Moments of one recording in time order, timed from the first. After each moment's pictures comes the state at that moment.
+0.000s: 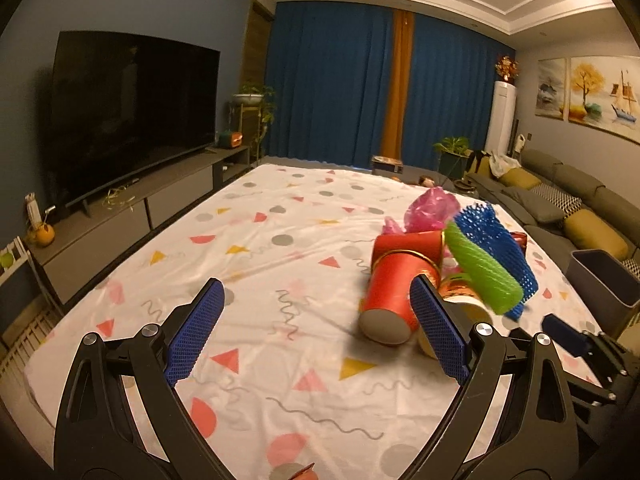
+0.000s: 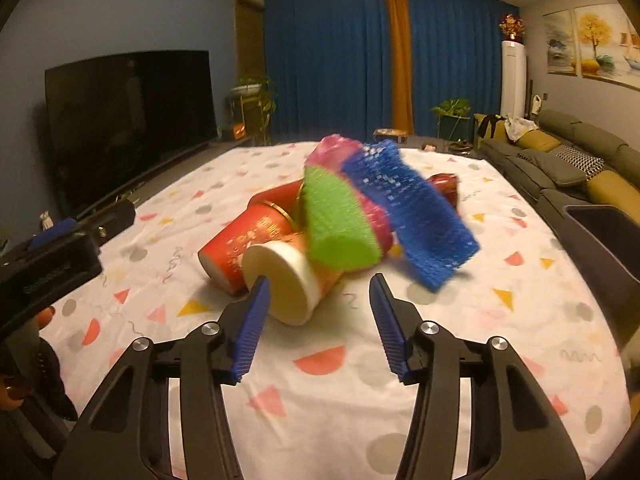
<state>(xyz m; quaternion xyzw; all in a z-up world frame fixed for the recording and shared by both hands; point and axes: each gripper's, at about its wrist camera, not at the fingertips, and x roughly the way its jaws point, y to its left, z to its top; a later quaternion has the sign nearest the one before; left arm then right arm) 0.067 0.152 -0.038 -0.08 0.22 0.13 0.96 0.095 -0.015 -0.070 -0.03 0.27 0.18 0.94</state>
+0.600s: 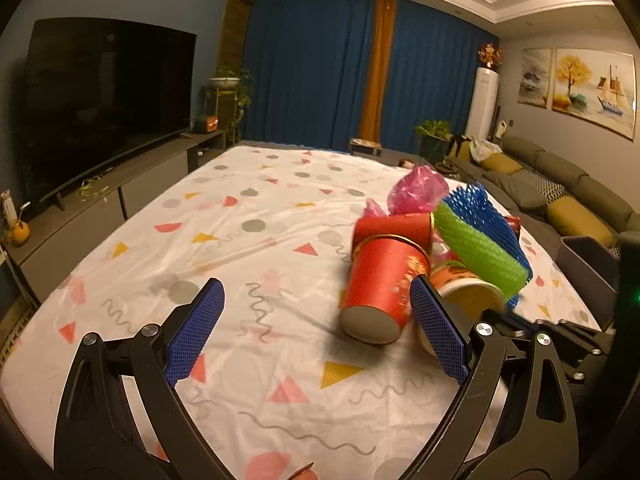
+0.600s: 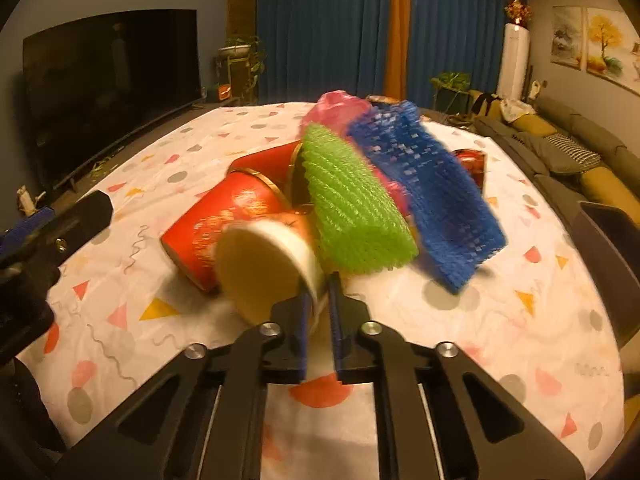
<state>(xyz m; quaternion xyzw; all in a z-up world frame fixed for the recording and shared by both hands) 0.102 0.149 -0.058 -0.08 0.25 0.08 0.96 0.133 -0.002 -0.087 -0.06 0.32 0.14 0.94</state>
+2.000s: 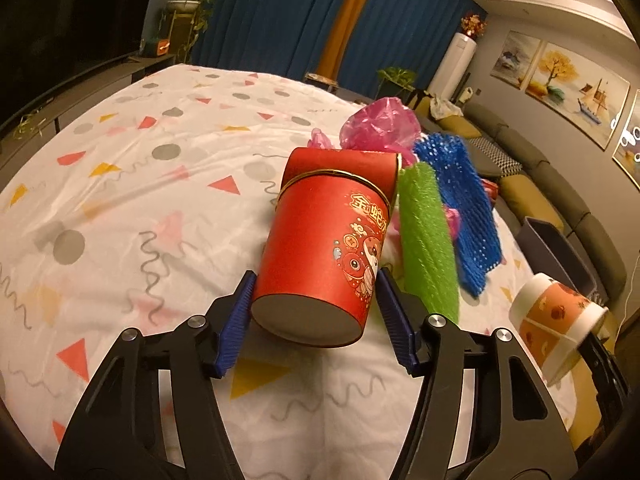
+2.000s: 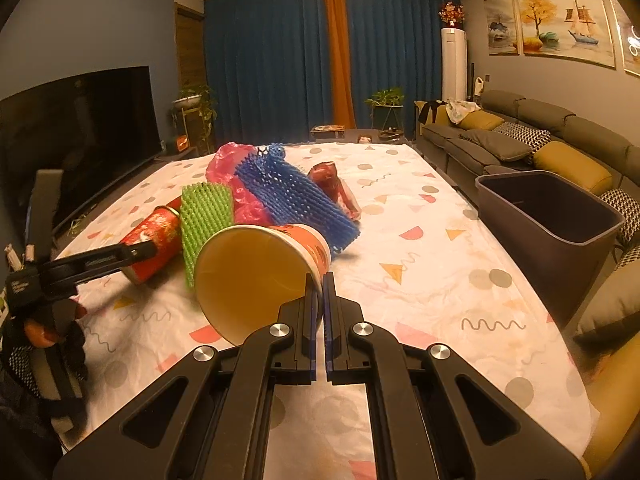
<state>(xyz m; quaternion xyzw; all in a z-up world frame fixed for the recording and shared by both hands) 0.163 0.142 -0.099 -0.16 0.35 -0.03 0.92 0.072 -0.117 -0.059 0.01 0.27 0.08 0.96</state>
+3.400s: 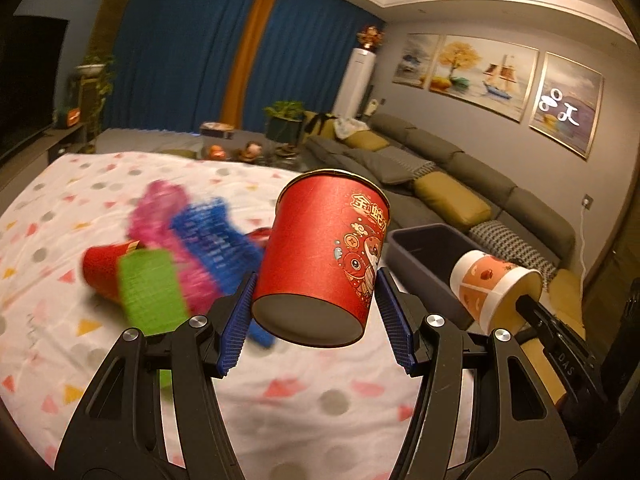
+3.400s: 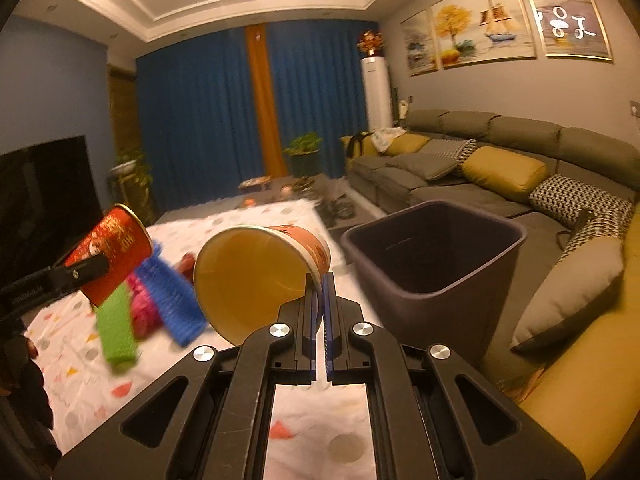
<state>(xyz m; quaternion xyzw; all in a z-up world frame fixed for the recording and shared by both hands) 0.157 -0.029 -0.005 -0.11 0.26 -0.18 0.94 0.060 -0.265 -0.003 0.07 0.19 -0.05 0.98</state>
